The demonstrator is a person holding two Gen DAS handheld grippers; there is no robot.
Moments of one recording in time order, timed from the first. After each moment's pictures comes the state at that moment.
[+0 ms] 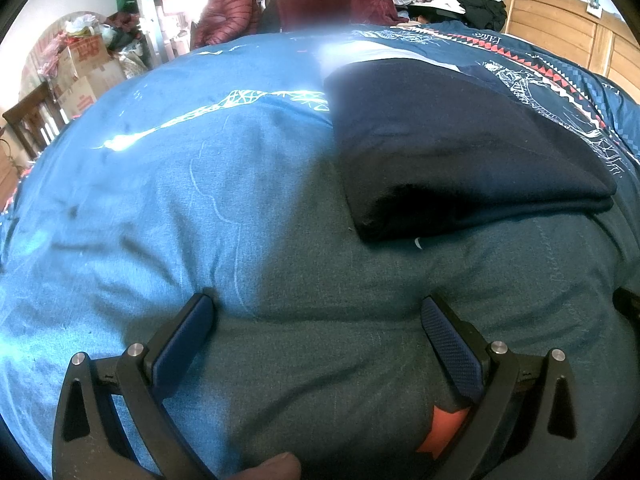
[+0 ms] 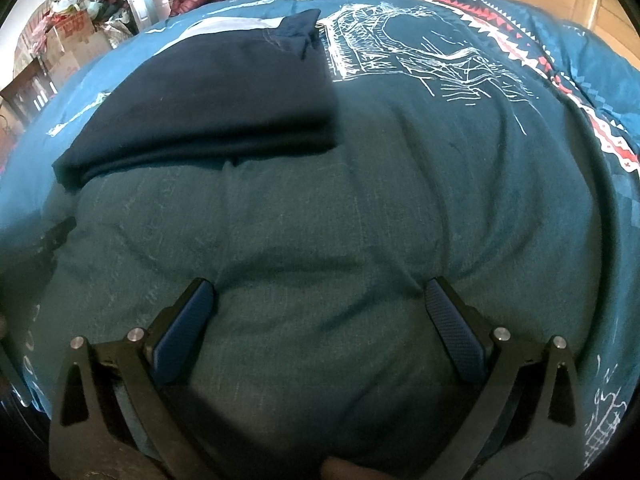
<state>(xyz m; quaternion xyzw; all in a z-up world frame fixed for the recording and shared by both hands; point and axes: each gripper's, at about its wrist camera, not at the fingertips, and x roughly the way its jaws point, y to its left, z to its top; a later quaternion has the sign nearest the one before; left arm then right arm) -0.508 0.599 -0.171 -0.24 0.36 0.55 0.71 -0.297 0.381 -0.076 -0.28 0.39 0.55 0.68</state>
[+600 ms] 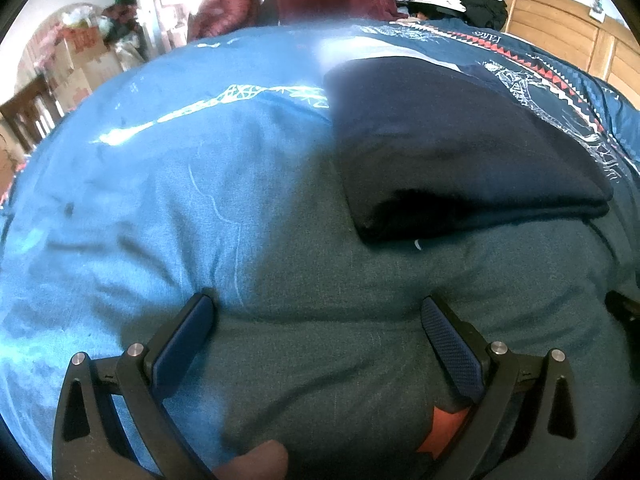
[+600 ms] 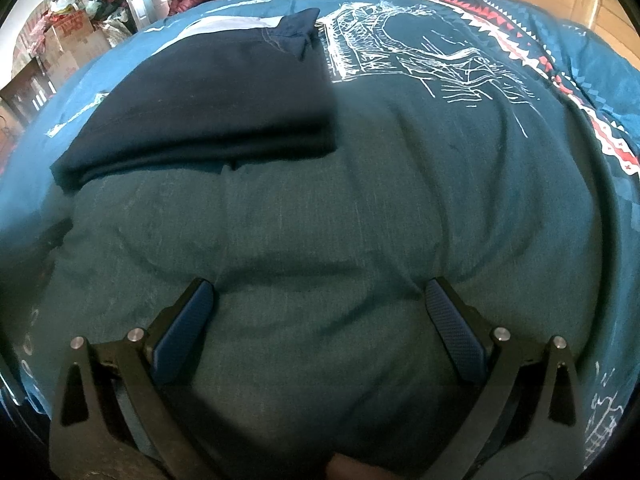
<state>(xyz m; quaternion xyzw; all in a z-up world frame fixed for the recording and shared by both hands) -0.510 0.608 -0.166 -0.26 0.37 0.53 0.71 -0.296 0.384 -0.072 -0.29 0.40 0.55 0.68</state>
